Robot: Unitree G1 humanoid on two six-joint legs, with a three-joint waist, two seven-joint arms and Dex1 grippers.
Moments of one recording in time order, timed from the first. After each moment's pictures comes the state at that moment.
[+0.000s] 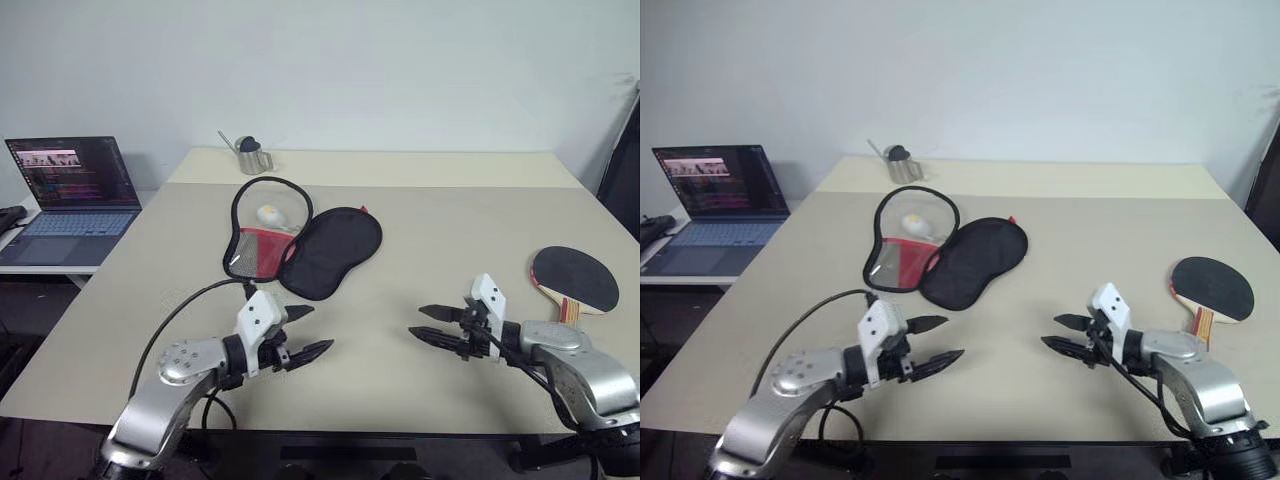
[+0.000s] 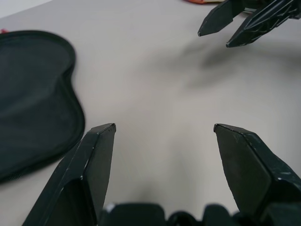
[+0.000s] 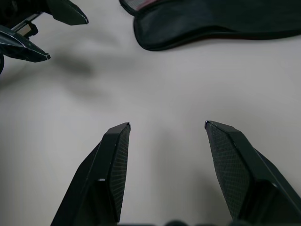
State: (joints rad) left arm -0.05 0.62 -0.02 -0.42 -0.35 0.41 -0.81; right arm -0.25 -0.61 0.05 -0.19 0.45 0.57 0.91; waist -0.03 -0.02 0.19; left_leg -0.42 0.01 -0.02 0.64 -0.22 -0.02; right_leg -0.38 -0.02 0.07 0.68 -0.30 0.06
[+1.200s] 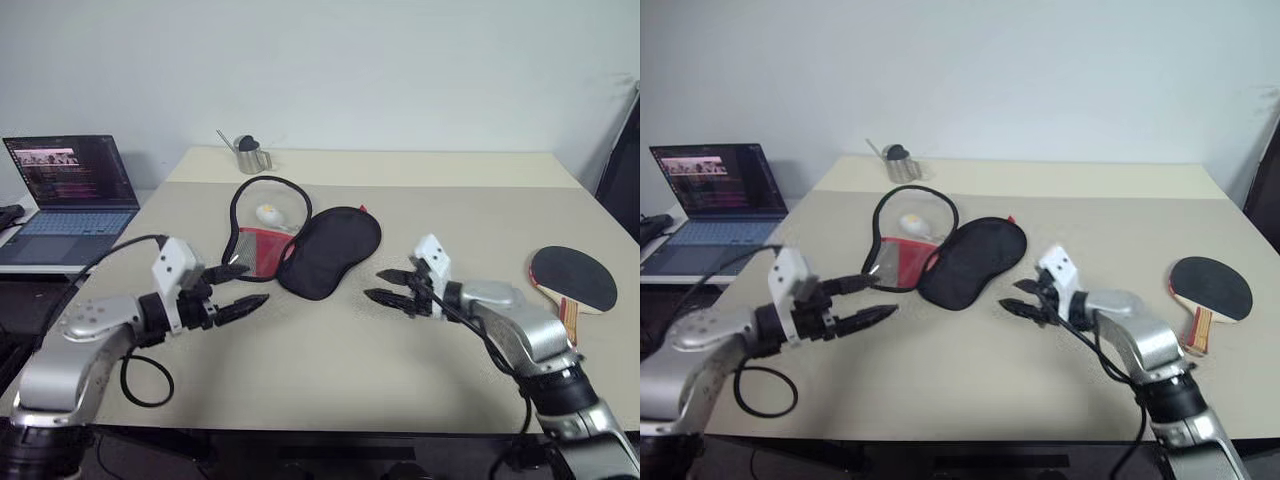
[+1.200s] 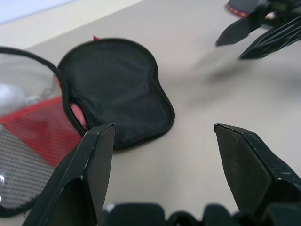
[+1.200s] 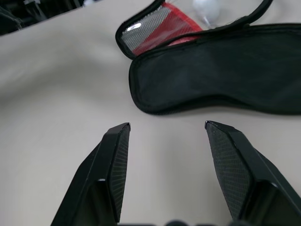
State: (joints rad) left arm -0.24 0.83 0.23 -0.19 -0.55 0.50 -0.98; right arm -0.62 -0.42 0.17 -0.08 0.38 0.78 0.73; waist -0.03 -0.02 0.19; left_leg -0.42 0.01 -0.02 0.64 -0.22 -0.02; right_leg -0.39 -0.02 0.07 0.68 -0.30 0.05
